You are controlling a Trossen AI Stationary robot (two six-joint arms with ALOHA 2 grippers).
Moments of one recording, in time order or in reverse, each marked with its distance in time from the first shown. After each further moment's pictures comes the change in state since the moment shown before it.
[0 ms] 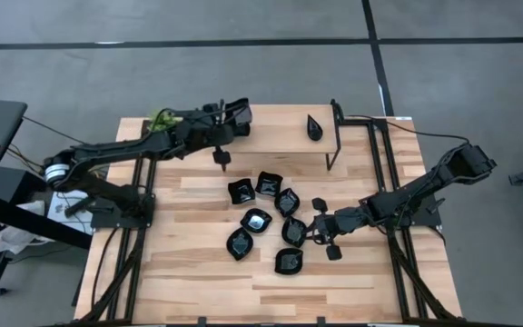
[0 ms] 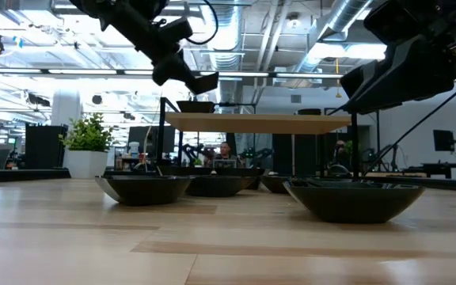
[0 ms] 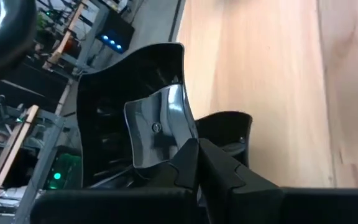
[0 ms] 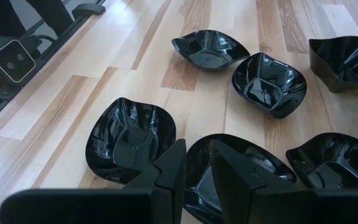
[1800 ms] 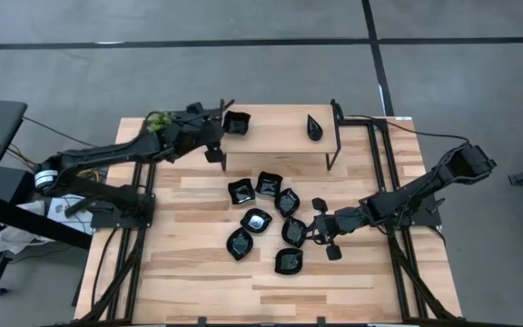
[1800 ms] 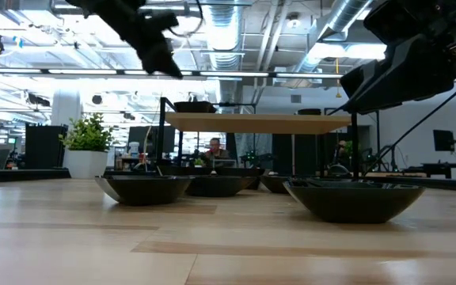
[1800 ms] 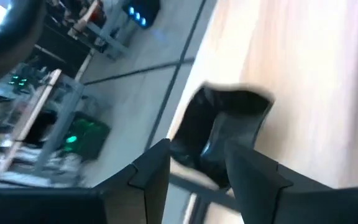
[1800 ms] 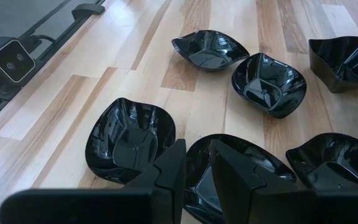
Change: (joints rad) left arm -0.022 -0.121 -0.033 -0.081 -0.143 -0.135; right arm 0.000 0.000 0.000 0.001 0.000 0.000
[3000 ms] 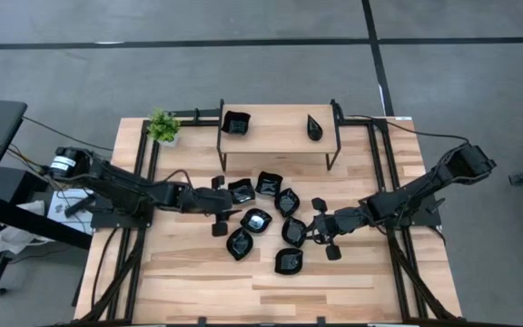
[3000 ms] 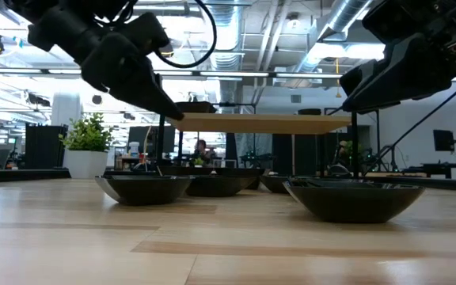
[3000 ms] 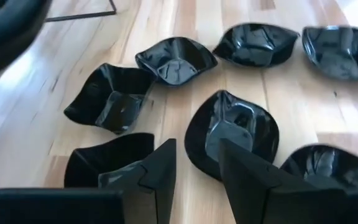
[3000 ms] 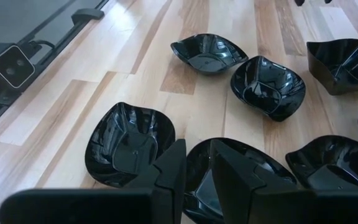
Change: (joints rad) left arm -0.536 0.172 -0.323 0.328 0.166 -0.598; right arm 0.000 0.005 0.000 0.016 0.004 0.008
